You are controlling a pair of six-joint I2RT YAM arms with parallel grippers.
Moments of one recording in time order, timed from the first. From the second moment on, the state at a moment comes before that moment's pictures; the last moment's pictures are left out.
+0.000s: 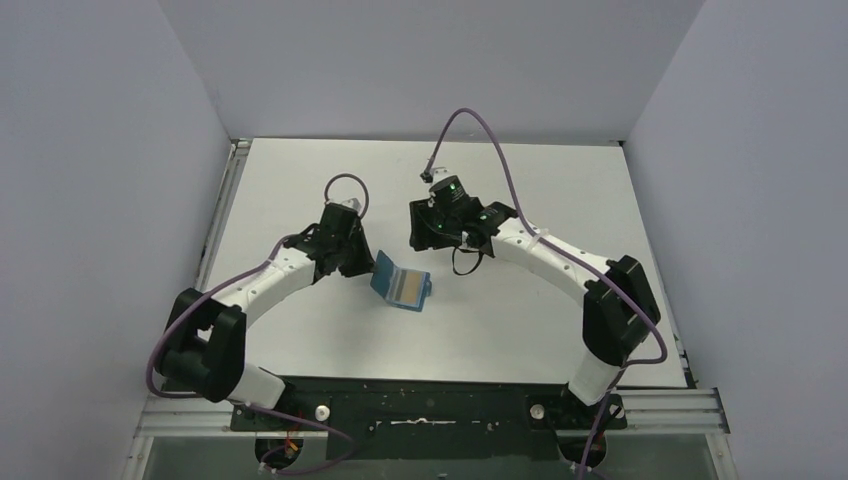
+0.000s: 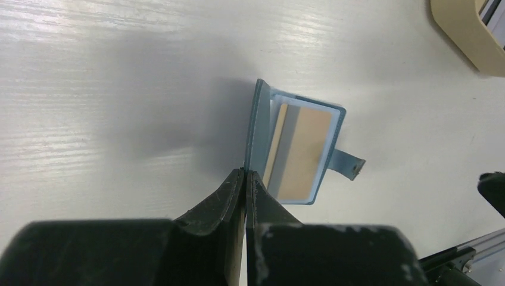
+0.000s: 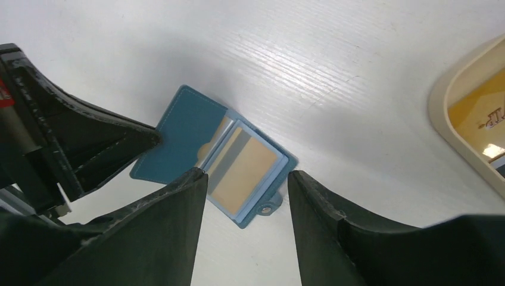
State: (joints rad) left arm -0.46 1.45 0.89 -0.35 0.07 -0.67; right arm 0.73 1.71 1.36 -0.45 0.01 0.43
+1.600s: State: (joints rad) left arm -0.46 1.58 0.78 -0.19 -0.01 -0.75; right arm 0.78 1.84 1.14 -0.32 -0.09 0.59
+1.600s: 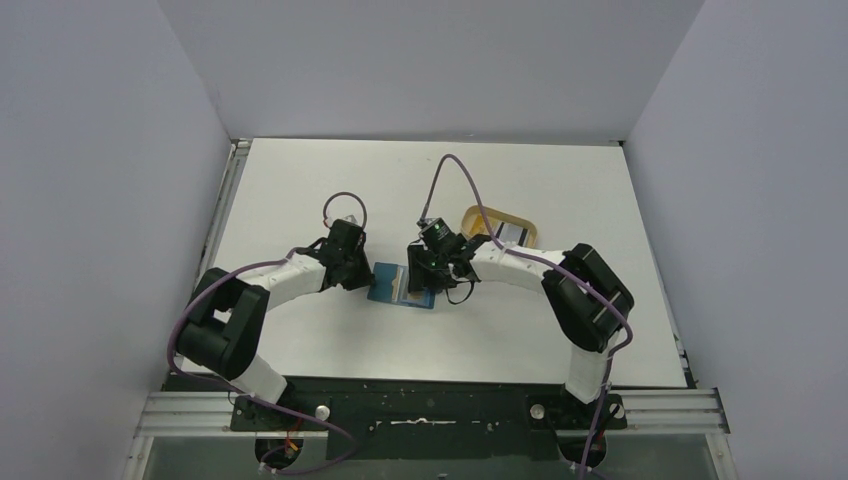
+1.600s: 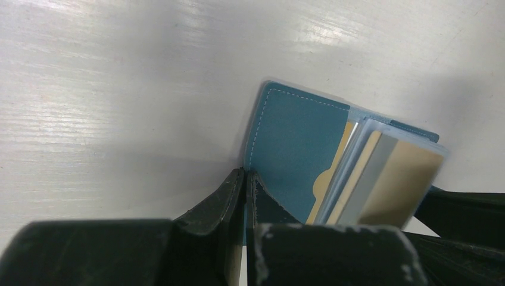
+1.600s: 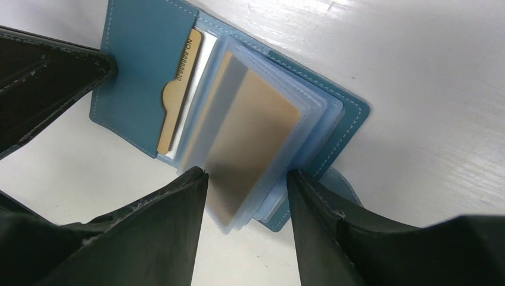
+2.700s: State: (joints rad) left arm -0.46 1.58 0.78 -0.18 0.00 -0.75; right arm 0.85 1.85 1.20 -0.12 -0.24 0.56
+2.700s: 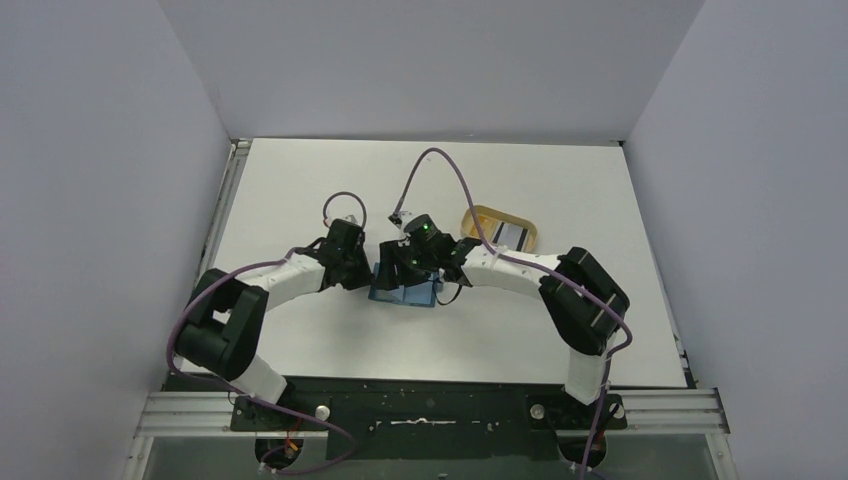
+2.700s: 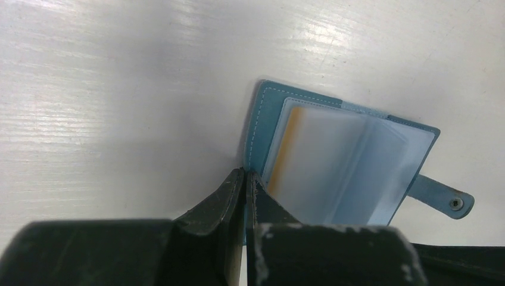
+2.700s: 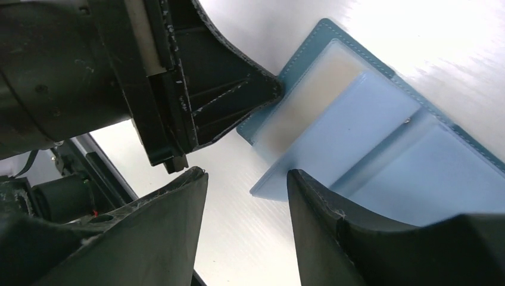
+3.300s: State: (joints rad) left arm -0.45 1.45 0.83 -0.31 0.02 -0.72; right arm 0.83 1.67 1.07 -0.15 -0.09 0.53
